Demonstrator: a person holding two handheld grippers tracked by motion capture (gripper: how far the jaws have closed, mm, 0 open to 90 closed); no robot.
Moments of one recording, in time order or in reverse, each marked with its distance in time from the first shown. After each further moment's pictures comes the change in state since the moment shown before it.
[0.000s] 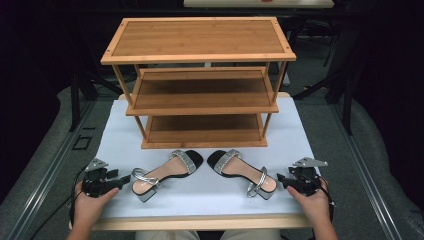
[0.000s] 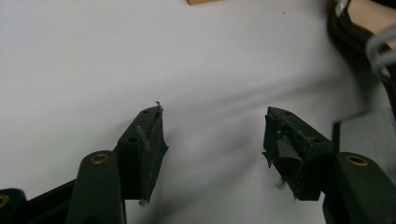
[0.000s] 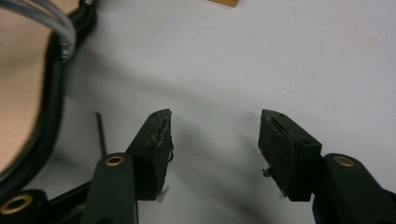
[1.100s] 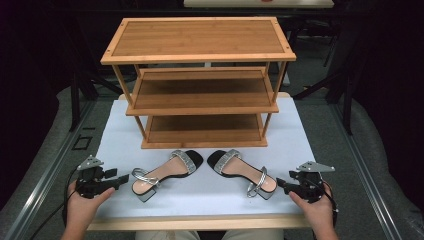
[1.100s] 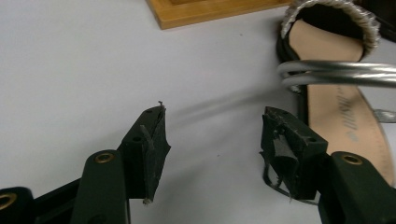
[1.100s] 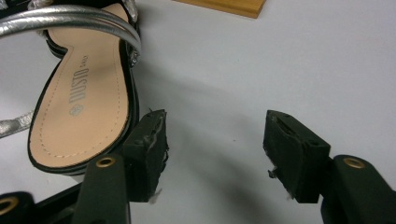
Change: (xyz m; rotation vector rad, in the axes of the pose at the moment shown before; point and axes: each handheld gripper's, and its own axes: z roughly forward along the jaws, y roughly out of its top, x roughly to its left) left arm -0.016 0.021 -0.030 -0.009 -0.060 0.000; right arm 0.011 0.000 -0.025 -0.024 0.057 0.034
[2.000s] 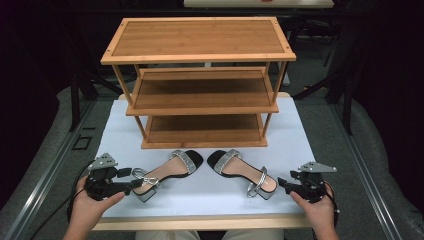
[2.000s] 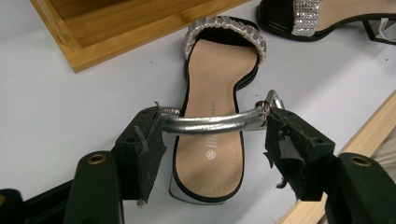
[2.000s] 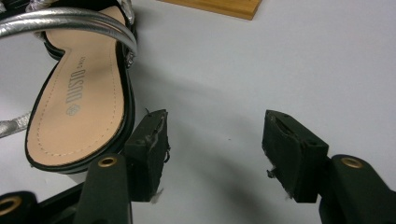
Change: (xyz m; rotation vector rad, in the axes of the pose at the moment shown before) left arm -0.059 0.034 -0.018 0.014 -0.113 0.163; right arm -0.002 -0.001 -0.002 -0.010 -0.001 0.006
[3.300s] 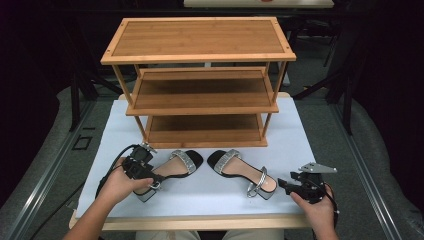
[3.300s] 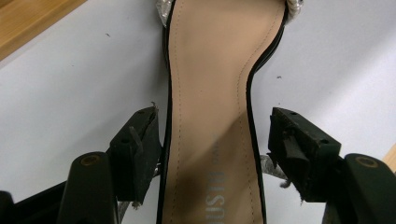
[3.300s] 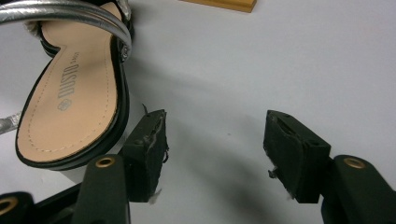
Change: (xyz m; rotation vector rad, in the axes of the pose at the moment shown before) left arm -0.002 0.044 0.093 0.416 -0.026 0.053; right arm -0.003 -0.005 0.003 0.006 0.005 0.025
